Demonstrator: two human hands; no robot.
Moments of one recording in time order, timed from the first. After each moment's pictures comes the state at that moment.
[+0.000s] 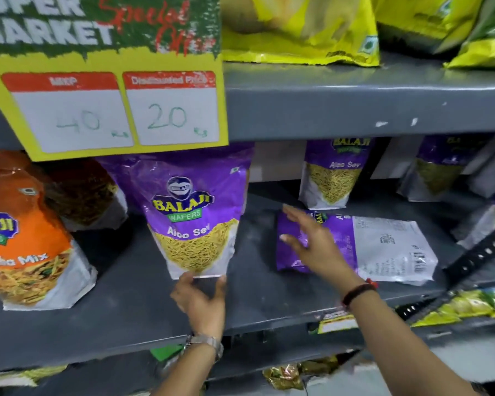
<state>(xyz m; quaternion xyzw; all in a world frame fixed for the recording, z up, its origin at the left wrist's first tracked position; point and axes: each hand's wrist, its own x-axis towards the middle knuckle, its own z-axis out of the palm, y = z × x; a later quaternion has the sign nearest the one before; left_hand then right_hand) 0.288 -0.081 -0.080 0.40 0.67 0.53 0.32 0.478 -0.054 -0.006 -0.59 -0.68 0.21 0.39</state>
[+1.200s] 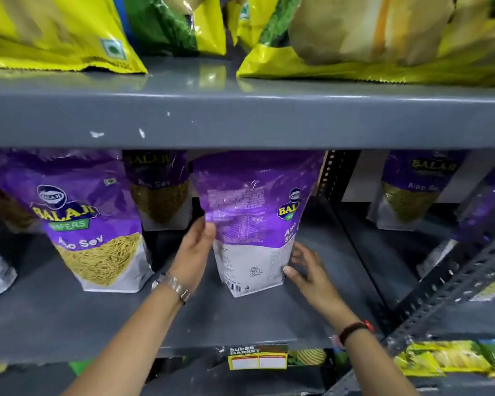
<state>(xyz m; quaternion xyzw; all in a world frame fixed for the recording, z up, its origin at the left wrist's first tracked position) 0.439 -0.025 -0.012 0.53 0.39 0.55 0.51 0.656 -0.054 -0.063 -0.57 -0.61 0.36 0.42</state>
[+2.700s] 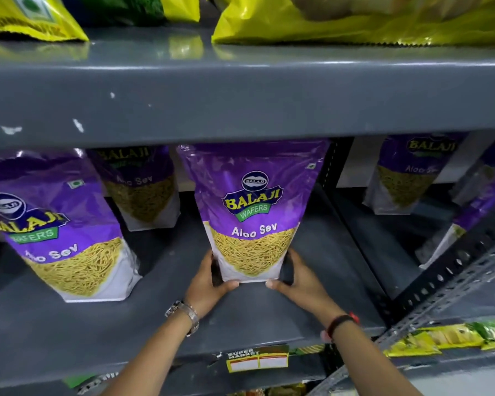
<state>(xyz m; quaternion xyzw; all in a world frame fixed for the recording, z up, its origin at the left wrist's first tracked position) 0.449 -0.025 -0.084 0.64 0.51 0.36 0.46 0.650 -0.047 -0.089 -0.62 -0.60 0.36 0.35</state>
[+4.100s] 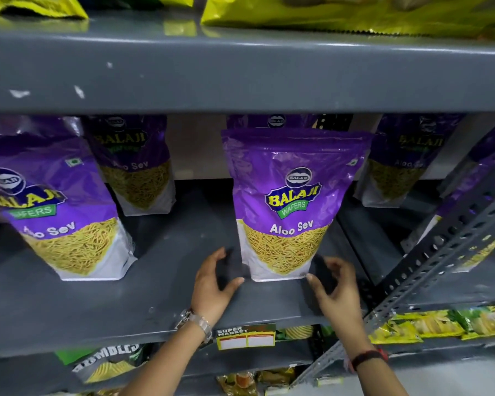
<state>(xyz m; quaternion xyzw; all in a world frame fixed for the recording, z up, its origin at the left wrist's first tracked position) 0.476 -0.063 -0.099 0.63 0.57 0.40 0.33 0.694 -0.110 -0.096 -0.67 -0.51 0.20 0.51</state>
